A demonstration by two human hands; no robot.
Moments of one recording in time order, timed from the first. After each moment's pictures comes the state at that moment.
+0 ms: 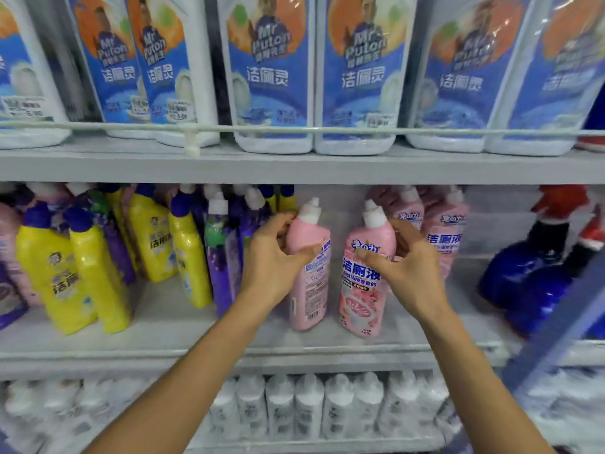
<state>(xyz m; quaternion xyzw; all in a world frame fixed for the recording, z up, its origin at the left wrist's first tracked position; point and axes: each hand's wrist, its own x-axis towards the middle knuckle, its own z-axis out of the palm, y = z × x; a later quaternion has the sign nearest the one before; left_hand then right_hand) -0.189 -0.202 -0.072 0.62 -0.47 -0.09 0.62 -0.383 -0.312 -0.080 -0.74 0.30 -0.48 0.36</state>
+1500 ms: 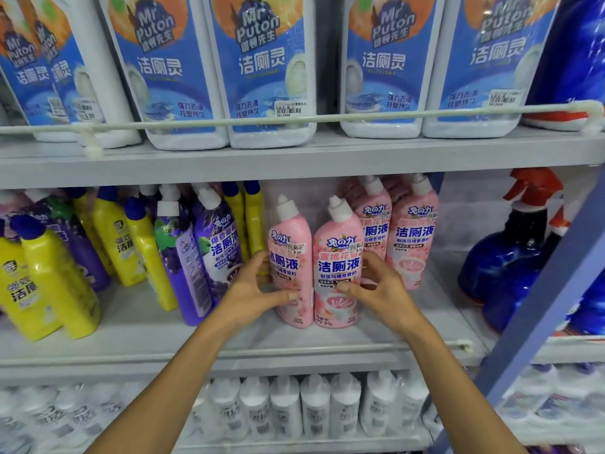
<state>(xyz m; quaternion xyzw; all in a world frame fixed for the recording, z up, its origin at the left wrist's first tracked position) -0.191 -0.239 -0.153 0.67 -0.47 -0.26 0.52 -0.424 -0.383 -0.163 -0.75 0.24 -0.36 0.49</state>
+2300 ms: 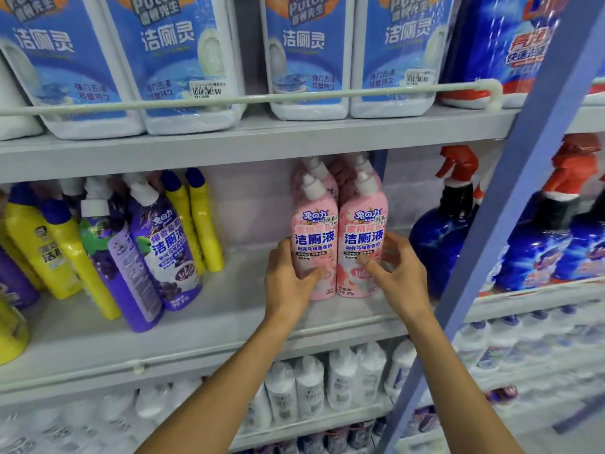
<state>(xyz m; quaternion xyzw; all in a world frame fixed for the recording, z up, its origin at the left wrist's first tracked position) -0.314 -0.320 -0.179 0.69 -0.47 -0.08 0.55 -0.509 -0.393 -0.164 -0.66 0.43 -0.50 0.35</state>
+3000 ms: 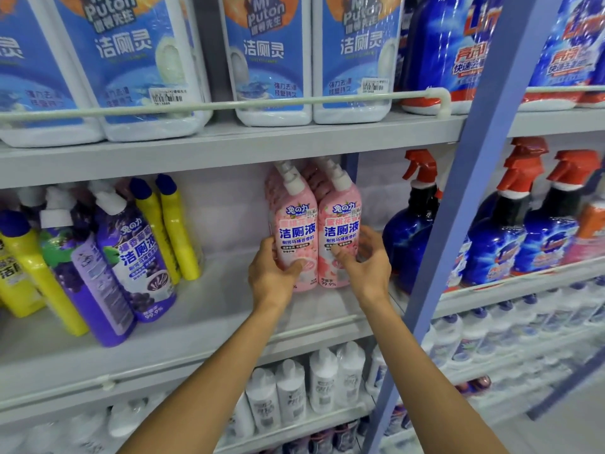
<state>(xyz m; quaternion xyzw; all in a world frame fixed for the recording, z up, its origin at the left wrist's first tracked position) -0.322 -0.351 -0.176 0.70 -0.42 -0.12 0.57 -0.488 -0.416 -0.174 -0.57 0.44 -0.58 0.39</state>
